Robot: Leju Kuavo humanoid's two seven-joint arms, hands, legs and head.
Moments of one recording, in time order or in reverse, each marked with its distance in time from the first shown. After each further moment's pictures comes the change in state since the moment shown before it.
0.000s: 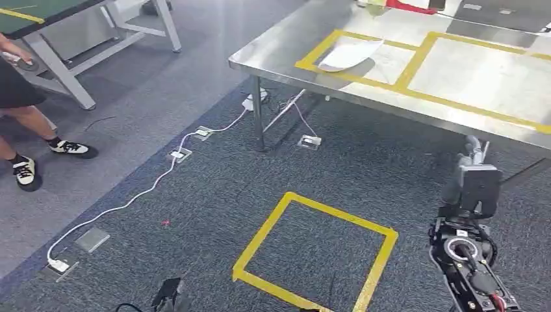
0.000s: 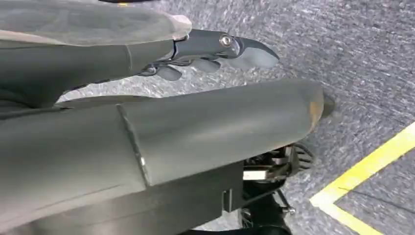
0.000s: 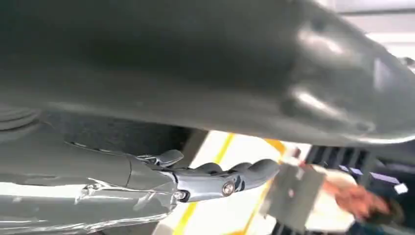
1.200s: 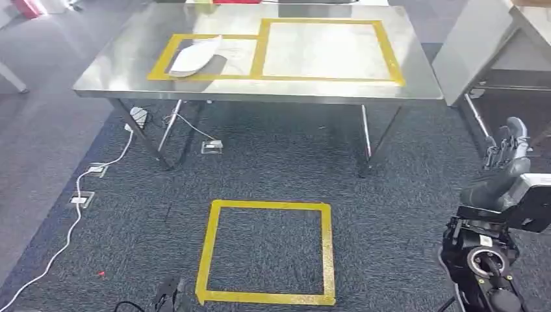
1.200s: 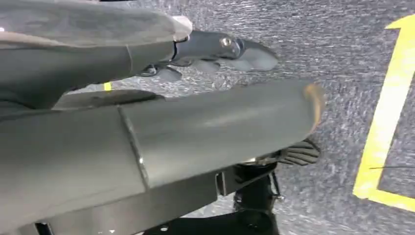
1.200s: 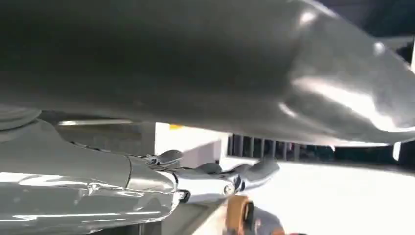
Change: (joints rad) left arm -0.011 0.003 0.000 0.000 -0.006 -0.005 0.003; right arm 0.068 0.040 -0.045 -0.293 -0.006 0.026 -0.002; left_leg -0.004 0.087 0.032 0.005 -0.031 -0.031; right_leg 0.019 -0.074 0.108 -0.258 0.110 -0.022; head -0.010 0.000
